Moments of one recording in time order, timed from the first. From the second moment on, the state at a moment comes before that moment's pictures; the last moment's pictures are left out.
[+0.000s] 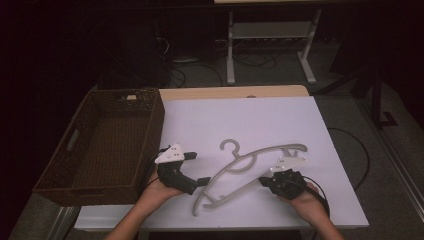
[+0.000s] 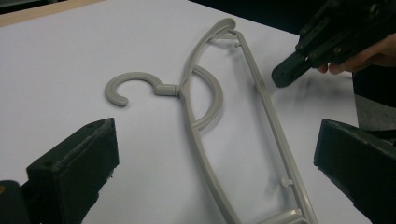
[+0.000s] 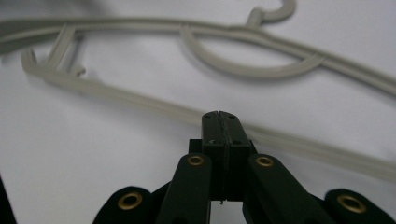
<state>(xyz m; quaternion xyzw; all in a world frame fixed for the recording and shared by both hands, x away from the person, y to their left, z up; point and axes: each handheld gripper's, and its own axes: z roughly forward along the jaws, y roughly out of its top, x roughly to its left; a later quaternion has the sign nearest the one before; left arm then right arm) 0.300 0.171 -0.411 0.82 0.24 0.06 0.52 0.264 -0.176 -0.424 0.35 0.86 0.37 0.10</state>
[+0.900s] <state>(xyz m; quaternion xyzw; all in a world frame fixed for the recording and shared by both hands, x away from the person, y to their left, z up) 0.301 0.170 -0.411 0.82 0.24 0.06 0.52 0.280 -0.157 -0.441 0.34 0.87 0.33 0.11</state>
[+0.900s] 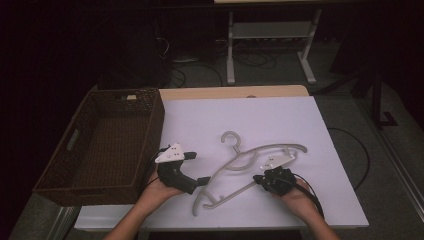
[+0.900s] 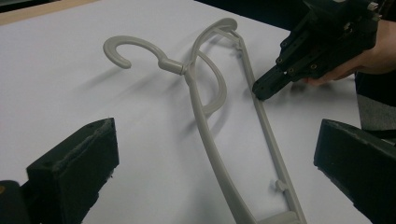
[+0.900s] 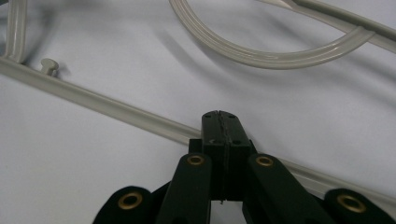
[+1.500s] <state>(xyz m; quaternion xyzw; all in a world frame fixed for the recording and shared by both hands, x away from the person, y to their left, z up) 0.337 0.123 -0.435 0.86 0.25 0.03 0.45 0.281 -0.158 -0.441 0.34 0.87 0.33 0.11</state>
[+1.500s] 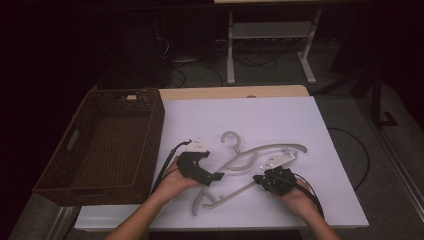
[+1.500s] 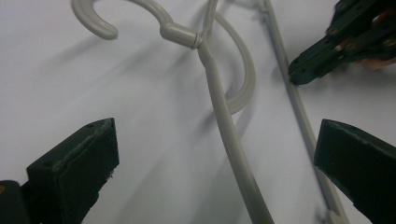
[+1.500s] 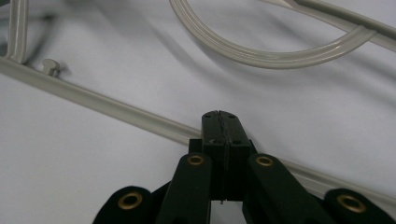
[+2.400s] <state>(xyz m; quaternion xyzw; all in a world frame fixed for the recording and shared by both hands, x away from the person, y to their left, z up) 0.341 0.095 -0.444 0.90 0.22 0.04 0.38 0.281 -0.159 -0.441 0.34 0.87 0.34 0.10</state>
